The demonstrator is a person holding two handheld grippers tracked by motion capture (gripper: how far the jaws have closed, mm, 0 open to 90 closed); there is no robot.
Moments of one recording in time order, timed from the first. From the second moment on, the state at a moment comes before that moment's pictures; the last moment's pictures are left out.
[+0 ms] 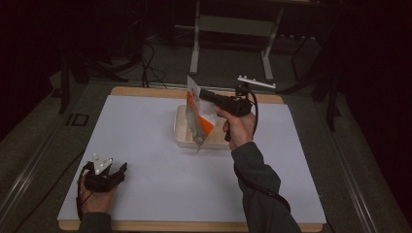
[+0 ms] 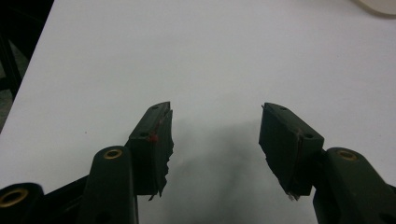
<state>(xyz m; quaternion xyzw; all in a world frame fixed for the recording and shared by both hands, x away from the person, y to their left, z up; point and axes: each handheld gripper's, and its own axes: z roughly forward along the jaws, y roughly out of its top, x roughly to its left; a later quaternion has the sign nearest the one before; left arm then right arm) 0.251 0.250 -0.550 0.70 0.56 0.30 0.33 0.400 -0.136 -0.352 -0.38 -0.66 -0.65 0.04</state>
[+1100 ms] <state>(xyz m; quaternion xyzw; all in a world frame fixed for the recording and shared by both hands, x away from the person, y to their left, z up) 0.250 0.251 -0.549 0.69 0.56 0.30 0.34 0.418 -0.107 -0.350 -0.40 -0.66 -0.64 0.03</state>
